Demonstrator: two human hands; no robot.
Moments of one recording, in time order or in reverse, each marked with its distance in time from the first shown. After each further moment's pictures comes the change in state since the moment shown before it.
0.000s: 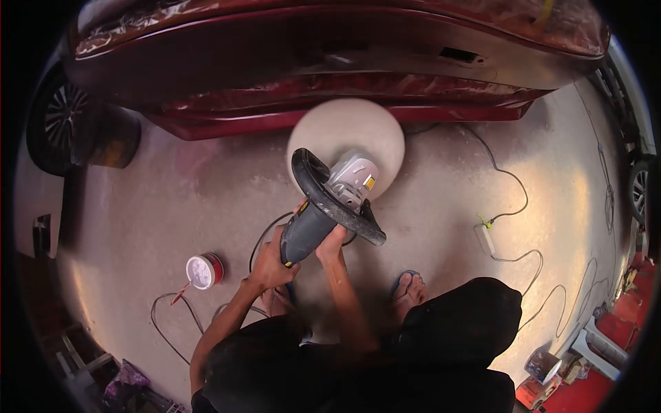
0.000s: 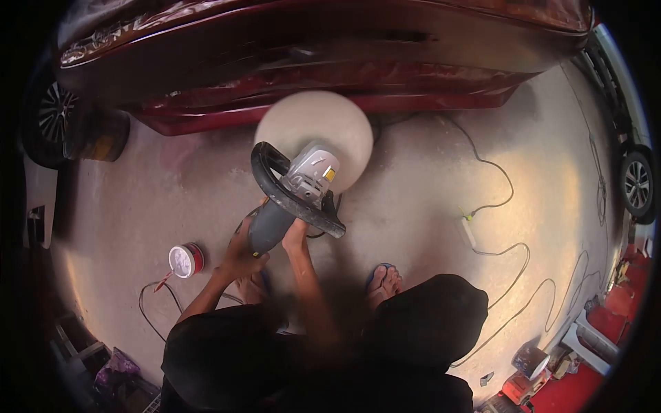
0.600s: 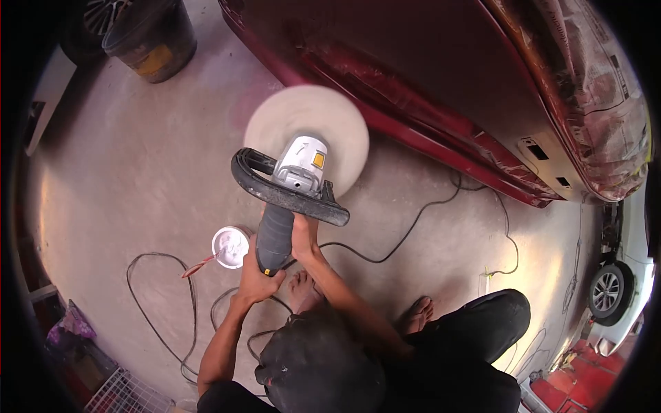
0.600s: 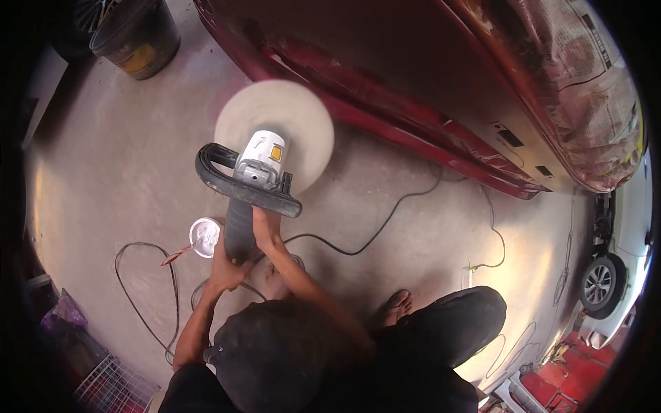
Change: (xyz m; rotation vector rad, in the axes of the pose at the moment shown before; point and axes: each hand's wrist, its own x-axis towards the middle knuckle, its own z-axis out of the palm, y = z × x) left_hand -0.118 -0.127 -0.078 -0.435 0.520 -0.098; right_hand -0.014 0.198 0.103 -0.468 -0.120 0.323
